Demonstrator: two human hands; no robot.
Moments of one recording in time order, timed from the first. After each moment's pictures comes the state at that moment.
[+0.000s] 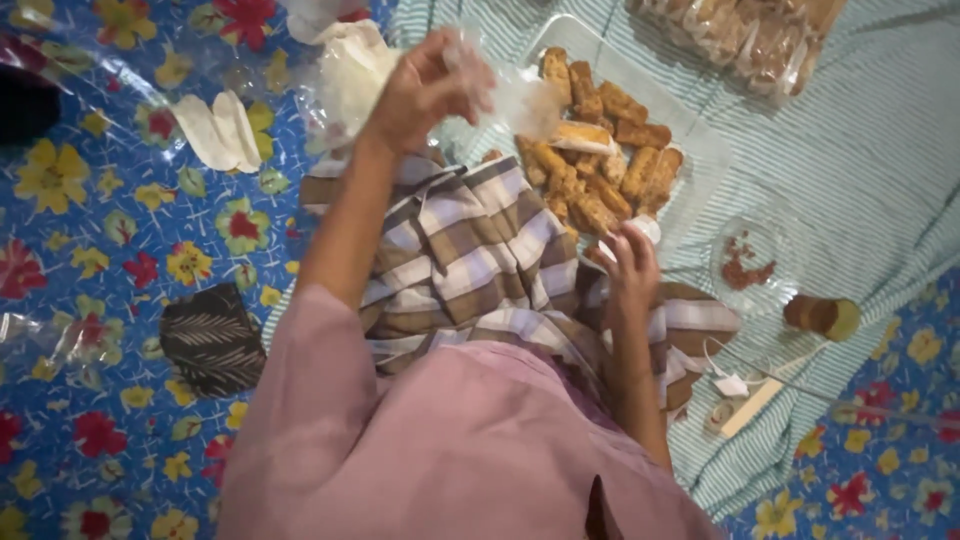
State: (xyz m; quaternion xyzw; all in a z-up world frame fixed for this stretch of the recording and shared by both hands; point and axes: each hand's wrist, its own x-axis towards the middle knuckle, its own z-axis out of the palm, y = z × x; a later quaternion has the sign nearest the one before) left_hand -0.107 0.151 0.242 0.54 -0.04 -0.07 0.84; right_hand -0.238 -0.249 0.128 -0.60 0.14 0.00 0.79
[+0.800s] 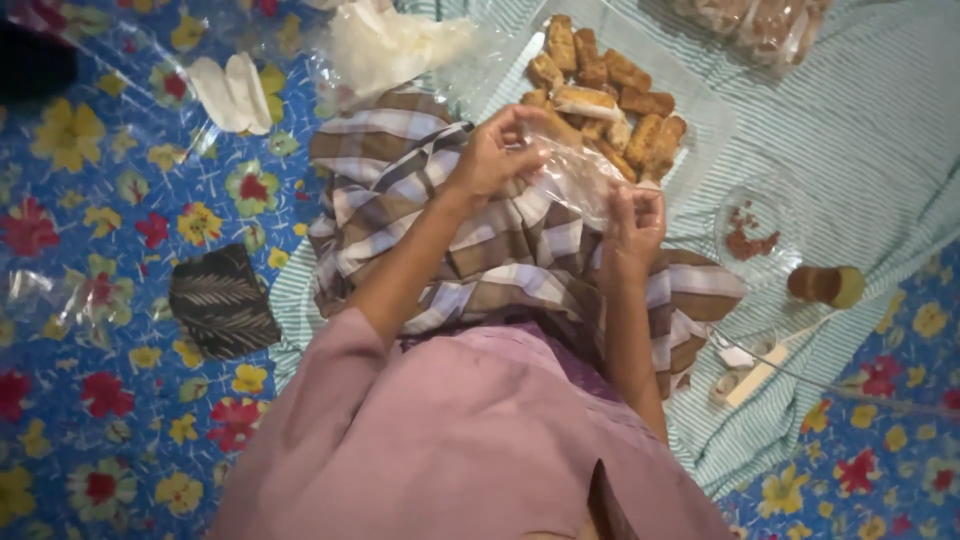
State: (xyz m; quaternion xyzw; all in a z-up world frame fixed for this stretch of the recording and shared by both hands) left_hand -0.207 0.037 0.192 0.54 0.00 -0.04 0.84; right_hand -0.242 -0.202 0.167 -0.63 0.12 -0.11 0.76
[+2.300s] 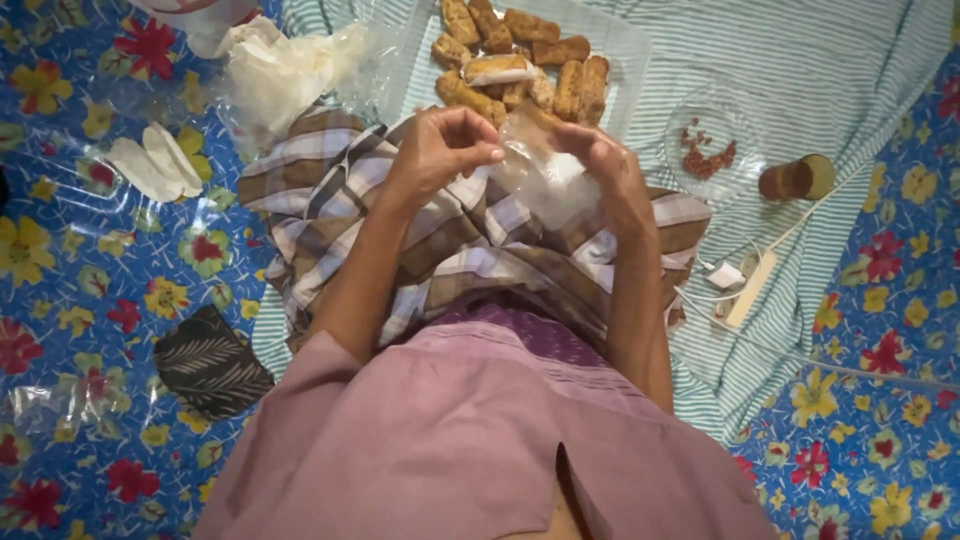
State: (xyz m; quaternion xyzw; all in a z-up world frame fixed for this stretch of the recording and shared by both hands) left_hand -0.212 0.013 0.278 0.62 -0.06 -0.15 0.77; right_hand -0.243 -0.252 0.284 -0.72 -0.10 0.09 0.68
